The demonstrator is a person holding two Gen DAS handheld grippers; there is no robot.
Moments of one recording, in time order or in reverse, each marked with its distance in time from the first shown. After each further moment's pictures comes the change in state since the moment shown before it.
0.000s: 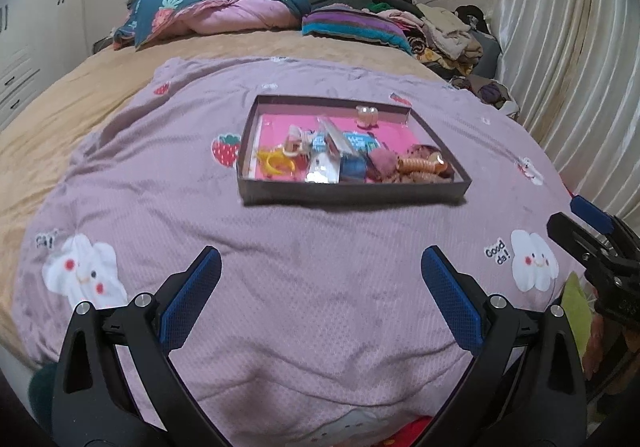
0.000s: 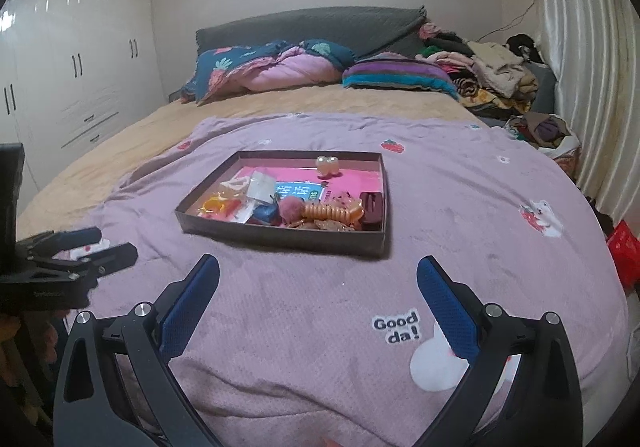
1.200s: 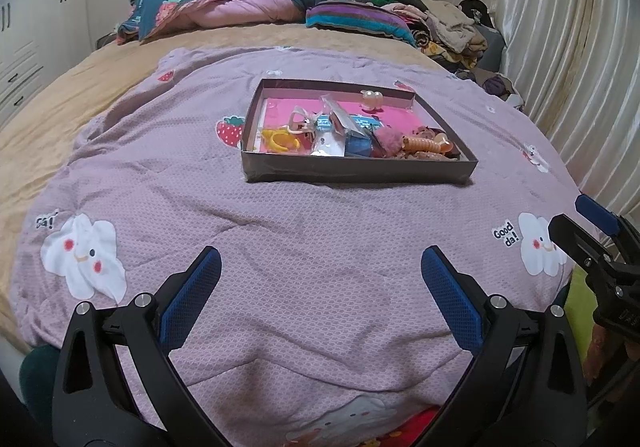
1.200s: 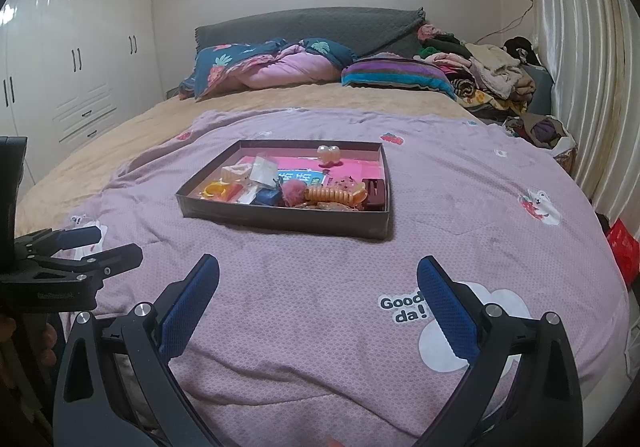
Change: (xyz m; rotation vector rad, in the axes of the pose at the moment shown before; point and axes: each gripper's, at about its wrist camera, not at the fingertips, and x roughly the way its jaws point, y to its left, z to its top) left arm 0.000 0.002 -0.018 0.006 0.016 0.016; right arm 0.003 0.009 -0.019 -0.020 0.002 -0.016
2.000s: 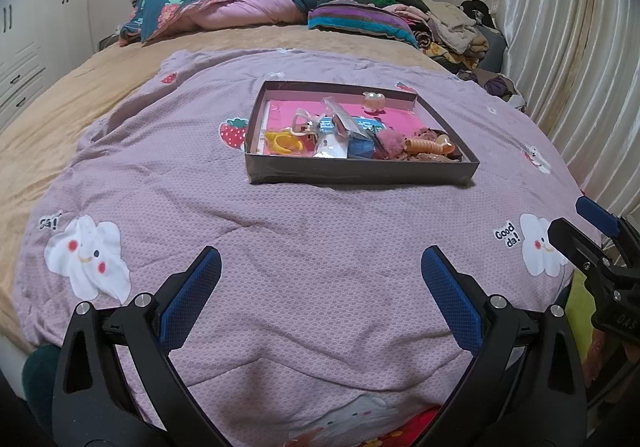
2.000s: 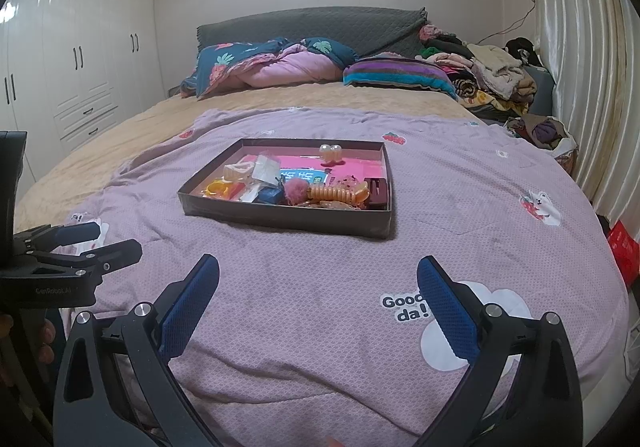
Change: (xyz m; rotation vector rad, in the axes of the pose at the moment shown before) left arm -0.005 0.000 0.003 0.001 -0.006 0.010; right arm -0.001 0.001 -0.001 0.000 0.002 0.001
